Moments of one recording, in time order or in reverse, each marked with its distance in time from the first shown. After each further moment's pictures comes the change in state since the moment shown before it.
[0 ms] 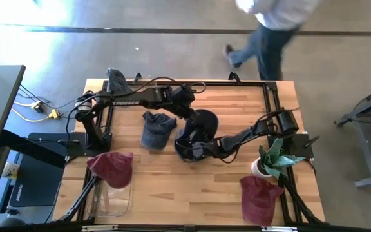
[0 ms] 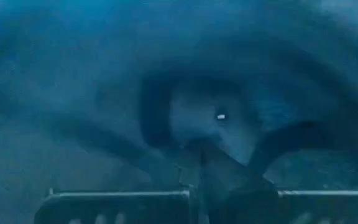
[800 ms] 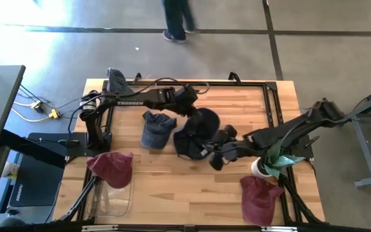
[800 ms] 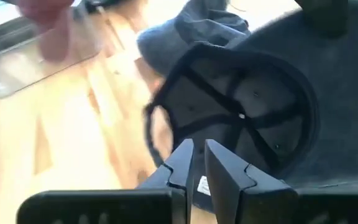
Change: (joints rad) left arm 0.025 0.057 0.004 0.072 -0.129 0.126; right arm 0.185 -0.582 -0.011 -0.603 -0.261 0.224
